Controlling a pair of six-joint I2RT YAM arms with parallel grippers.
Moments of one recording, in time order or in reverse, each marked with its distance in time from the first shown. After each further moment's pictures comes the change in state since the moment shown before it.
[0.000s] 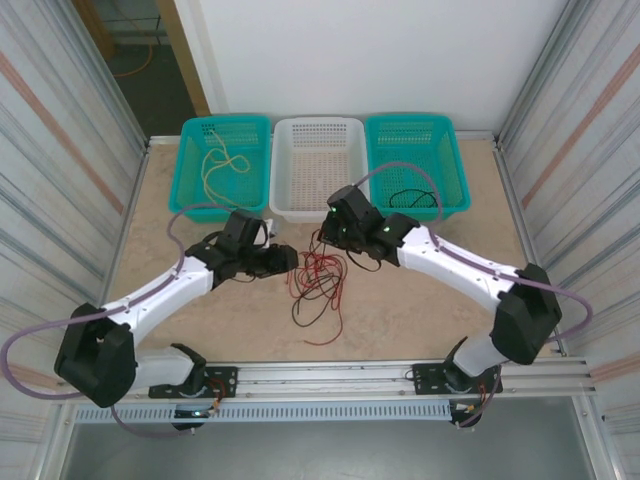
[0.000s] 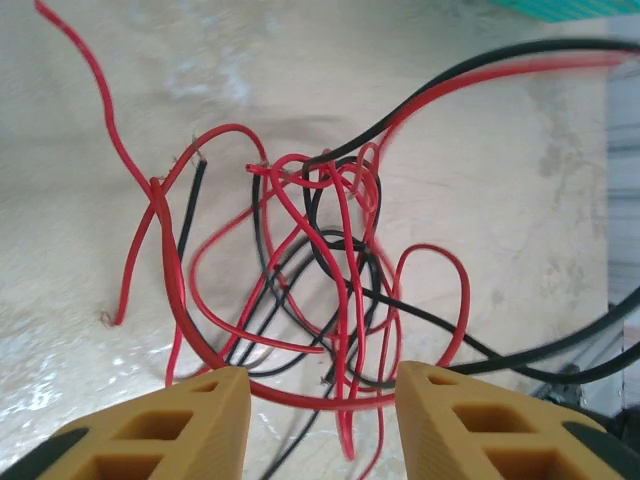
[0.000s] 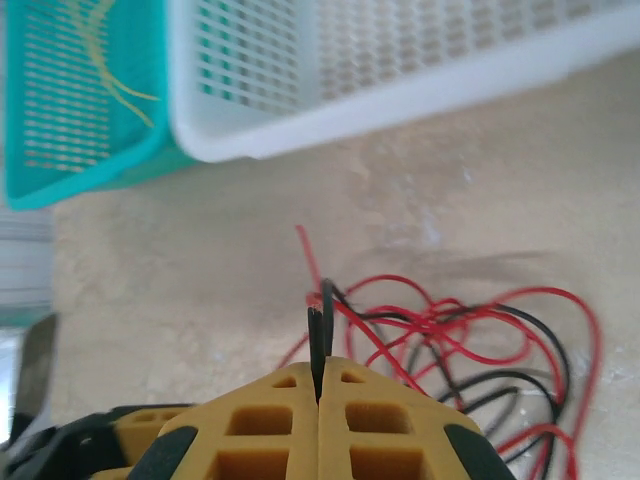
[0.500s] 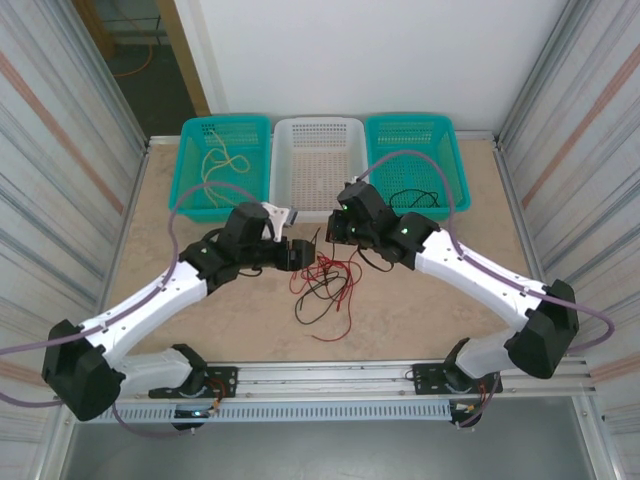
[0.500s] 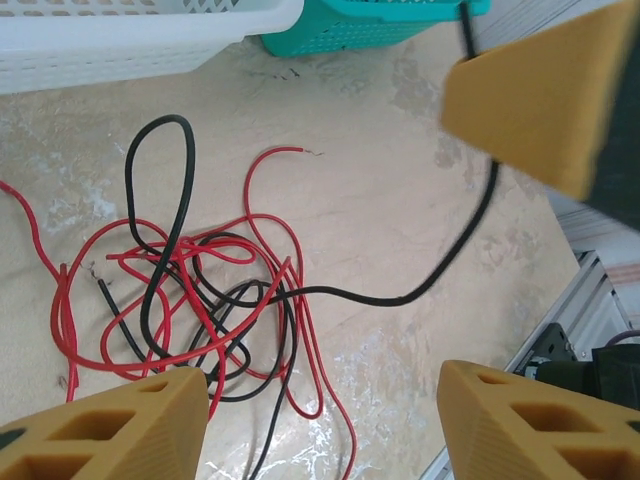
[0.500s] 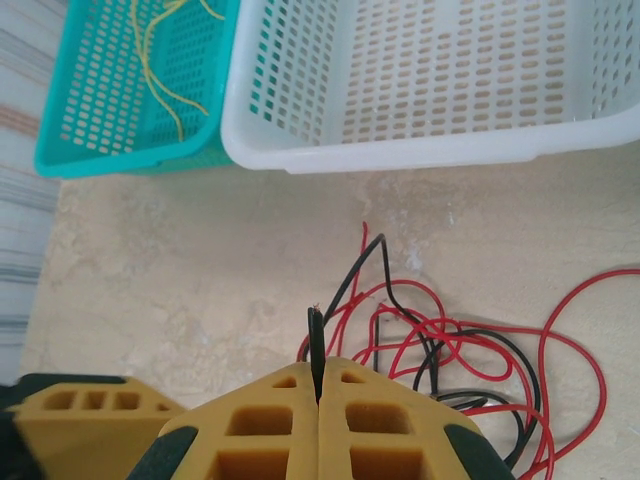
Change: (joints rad) left arm -0.121 -0.069 0.110 0.001 -0.069 0.171; right arm 0.012 -0.093 0.031 -0.076 0.026 -0.162
